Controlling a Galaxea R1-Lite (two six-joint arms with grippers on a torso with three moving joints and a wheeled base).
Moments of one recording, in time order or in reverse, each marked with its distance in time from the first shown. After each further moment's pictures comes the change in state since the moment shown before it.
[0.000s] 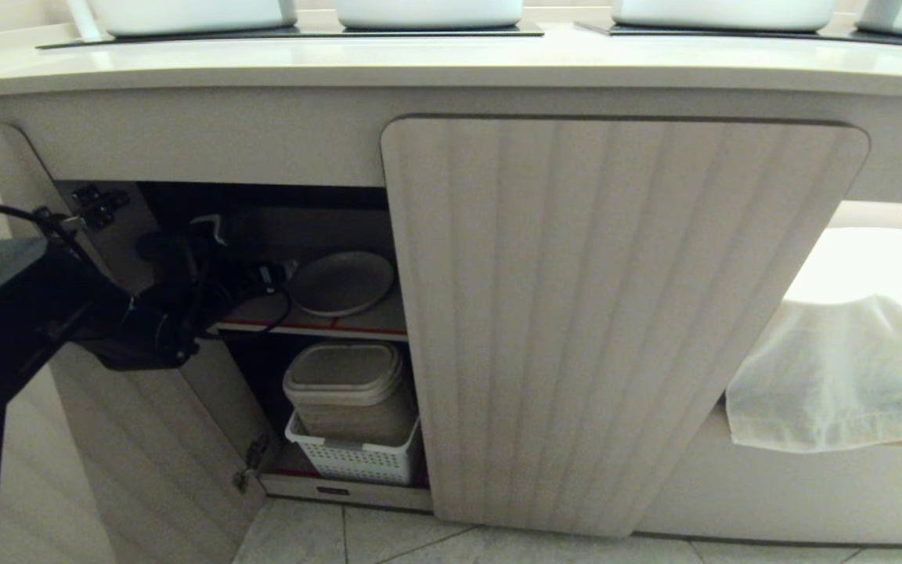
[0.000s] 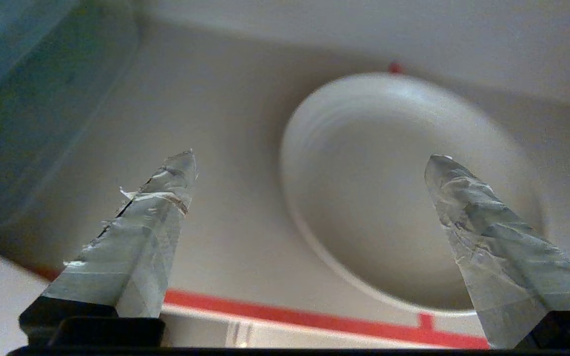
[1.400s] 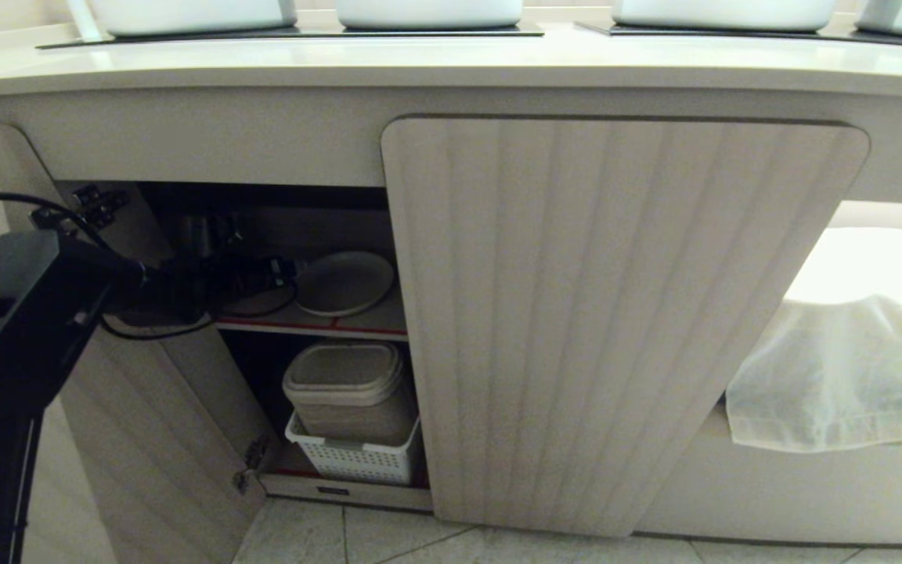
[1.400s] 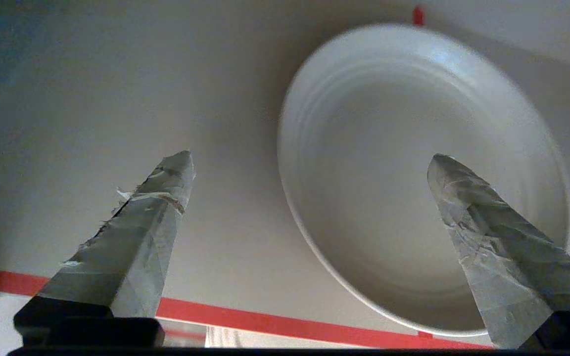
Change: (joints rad) left arm 0.001 0.103 -0.361 0.465 -0.051 -0.051; right arm 0.000 -0.003 0.000 0.001 0.000 0.000
